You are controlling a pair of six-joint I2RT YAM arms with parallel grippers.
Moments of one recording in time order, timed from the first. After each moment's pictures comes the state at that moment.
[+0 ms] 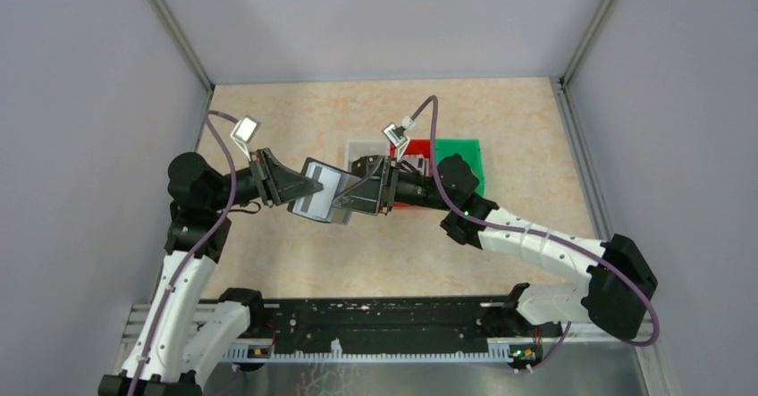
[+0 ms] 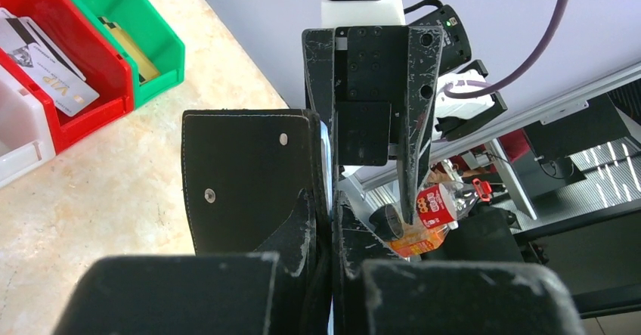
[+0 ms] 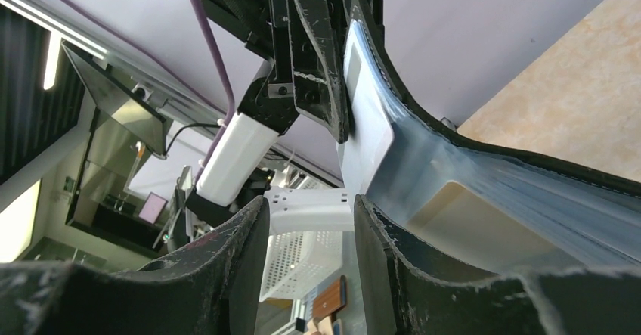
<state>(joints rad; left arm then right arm) -0.15 0.76 0.80 0.04 1.07 -0.97 0.92 1.23 0.84 0.63 -0.54 1.09</state>
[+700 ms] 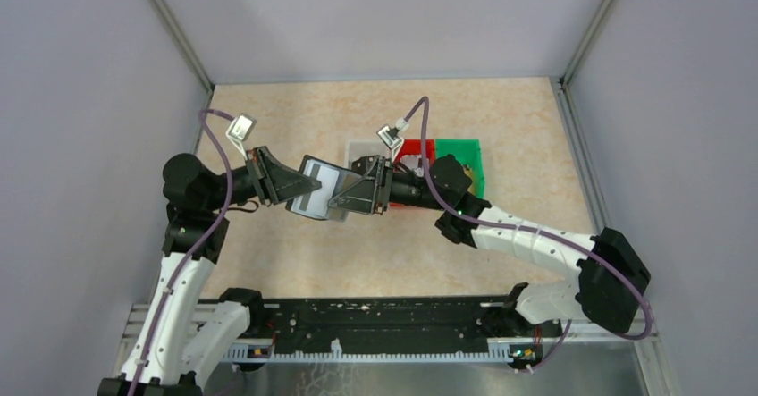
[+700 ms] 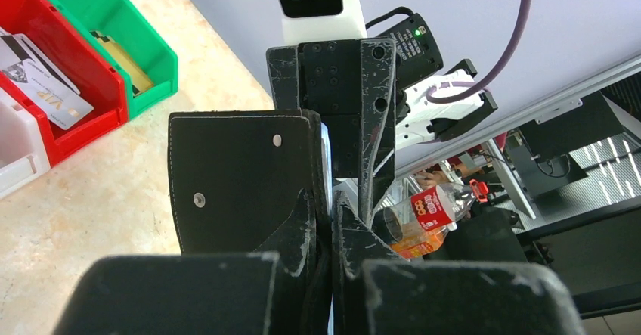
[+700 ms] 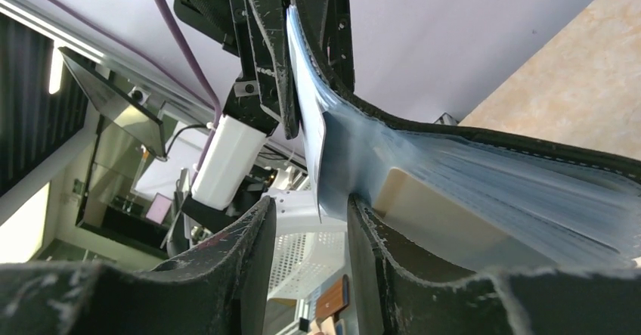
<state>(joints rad) -0.15 0.75 0.82 0.07 1.07 -1.00 0.93 1.27 0.84 0.65 -0.54 1.11</state>
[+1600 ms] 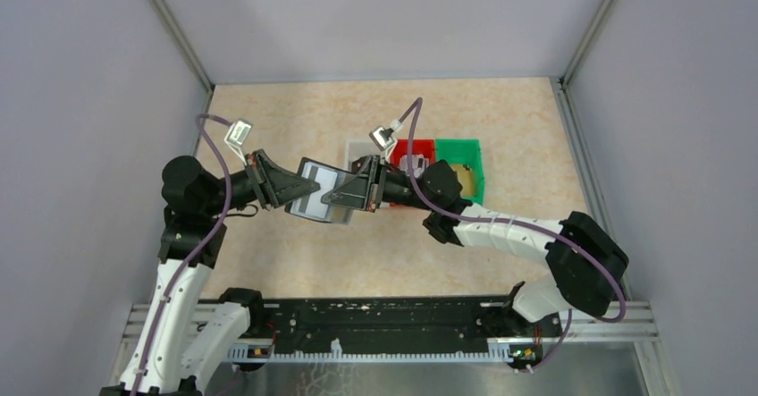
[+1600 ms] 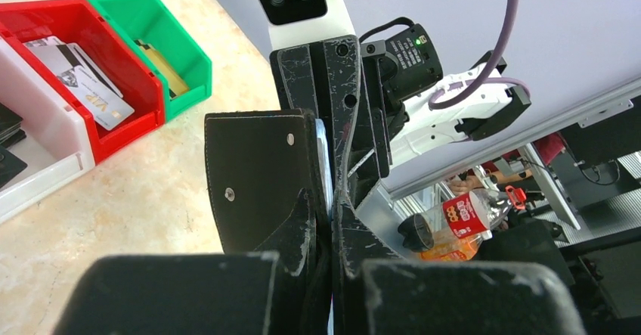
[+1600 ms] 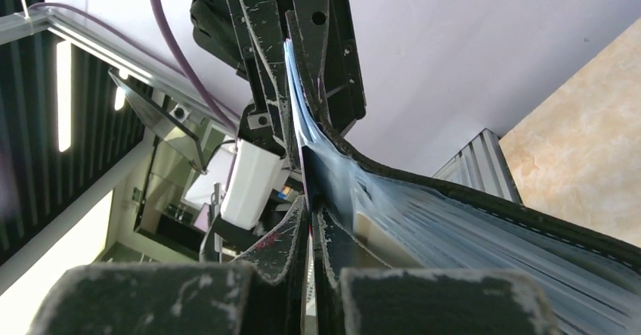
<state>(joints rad) -0.15 0.71 0.83 -0.06 1.01 -0.85 0.93 1.41 0.82 0.95 -0.54 1.27</state>
